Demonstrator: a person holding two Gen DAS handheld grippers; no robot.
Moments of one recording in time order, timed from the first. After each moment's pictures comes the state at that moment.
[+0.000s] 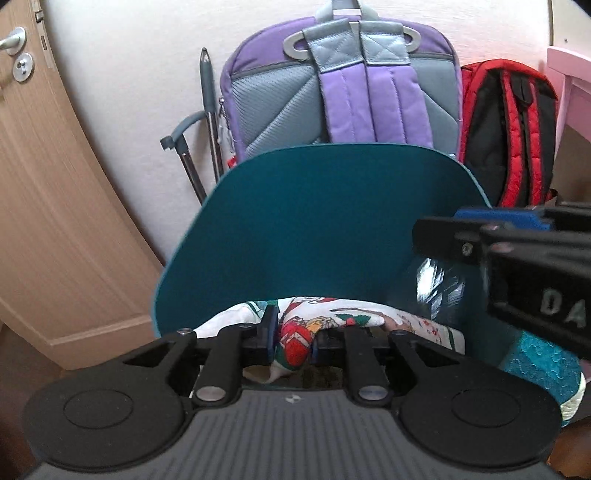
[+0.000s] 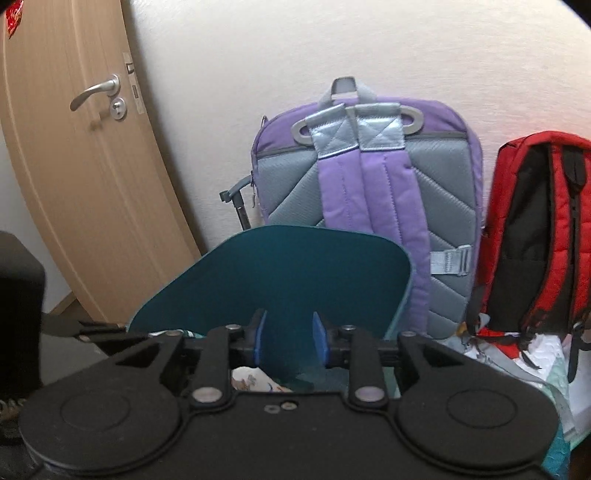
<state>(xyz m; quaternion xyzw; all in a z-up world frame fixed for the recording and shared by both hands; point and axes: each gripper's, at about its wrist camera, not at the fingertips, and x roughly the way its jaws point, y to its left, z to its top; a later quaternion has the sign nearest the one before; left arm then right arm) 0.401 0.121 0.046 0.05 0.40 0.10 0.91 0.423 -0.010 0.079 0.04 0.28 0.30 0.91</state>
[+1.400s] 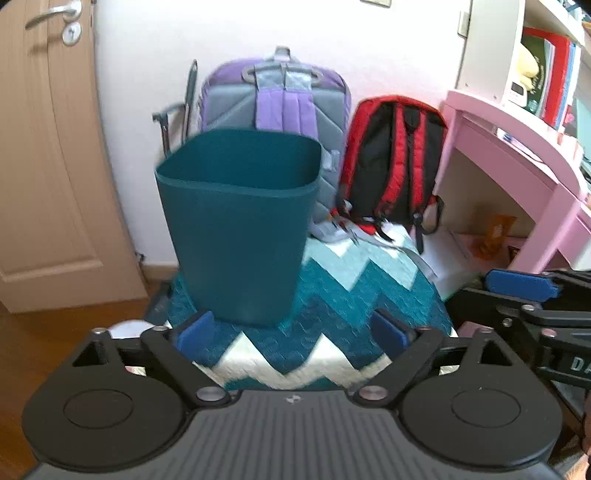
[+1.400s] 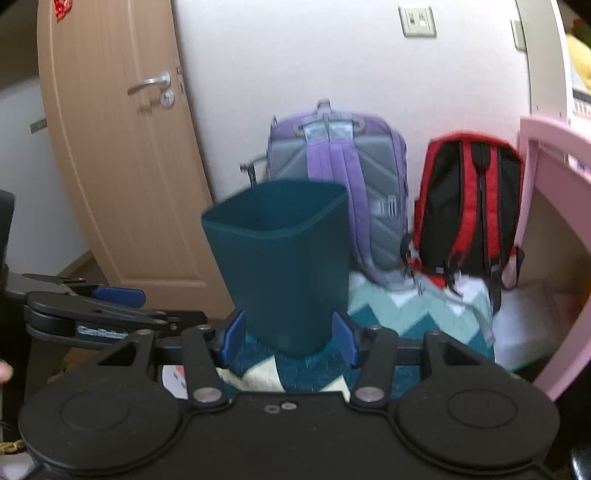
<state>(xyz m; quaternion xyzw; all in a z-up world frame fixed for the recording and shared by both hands) 0.173 0.050 0.074 -0.05 0.35 0.02 0.93 0.201 -0.139 0.093 0.01 0.29 0.29 0.91</state>
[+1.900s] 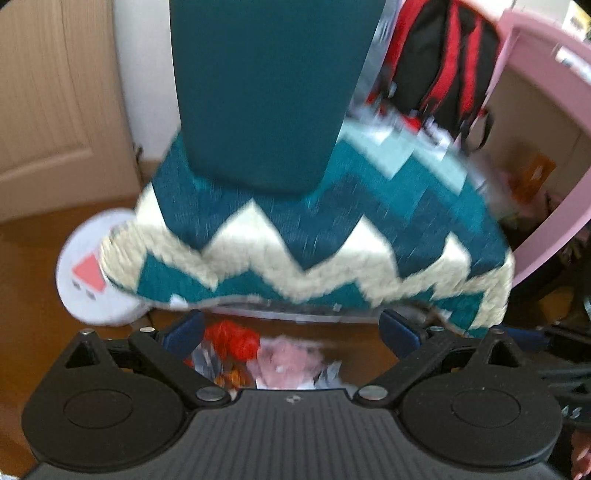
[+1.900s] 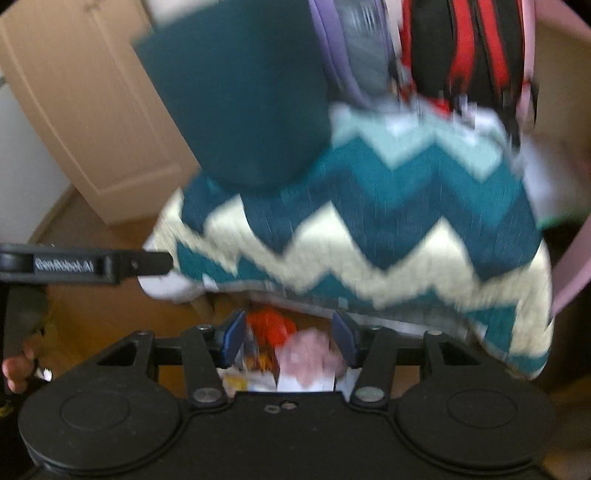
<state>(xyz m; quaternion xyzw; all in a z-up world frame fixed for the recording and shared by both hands) 0.196 0.069 -0.117 -0.10 0.47 0.04 0.88 0.223 -0.138 -0.108 0.01 0.46 0.27 0.84</state>
